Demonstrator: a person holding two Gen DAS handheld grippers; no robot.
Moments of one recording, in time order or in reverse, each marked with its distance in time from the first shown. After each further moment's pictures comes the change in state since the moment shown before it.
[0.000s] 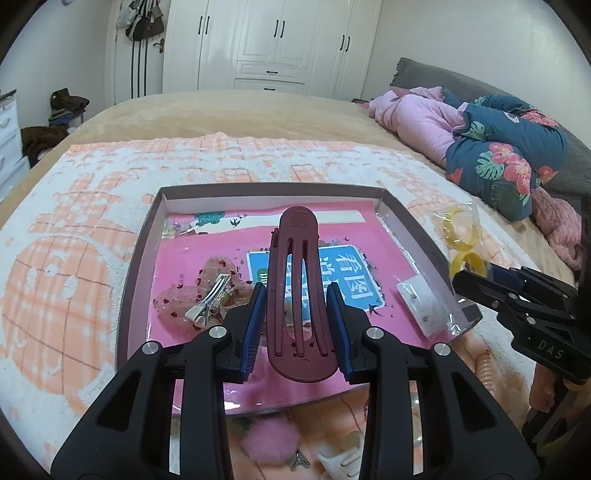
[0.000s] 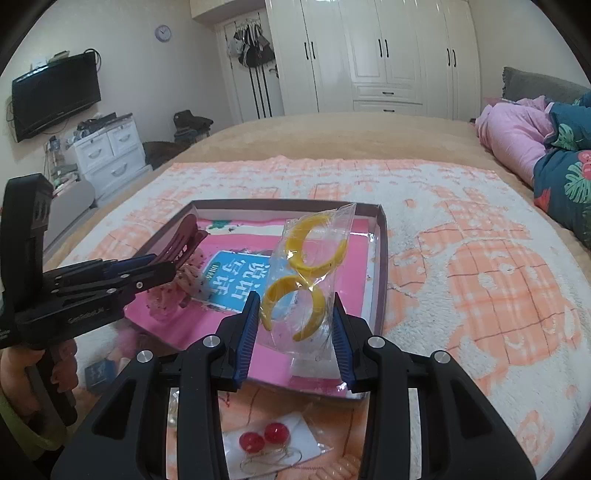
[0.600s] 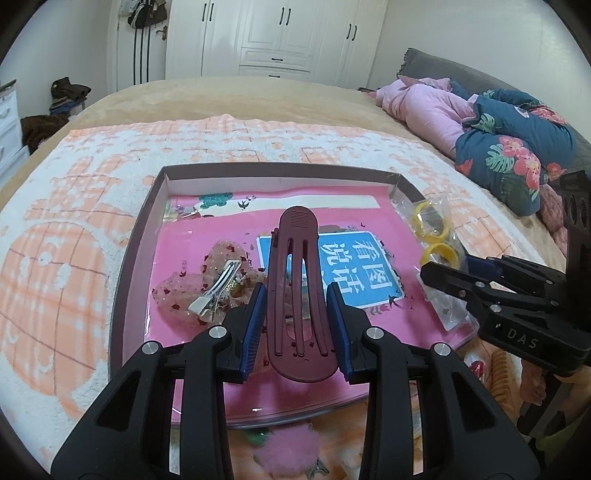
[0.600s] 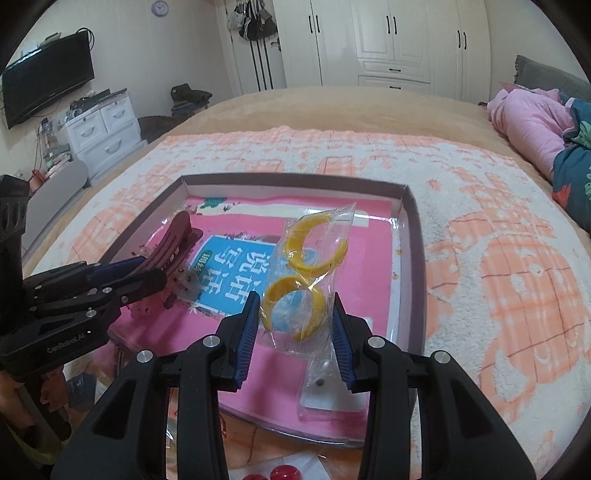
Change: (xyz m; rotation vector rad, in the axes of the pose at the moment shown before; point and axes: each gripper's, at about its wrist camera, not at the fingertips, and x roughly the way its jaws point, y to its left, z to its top) left arm 0.018 0.010 -0.004 -0.015 0.049 0.008; right arm 0.053 0.010 0.009 -0.017 0.115 -0.004
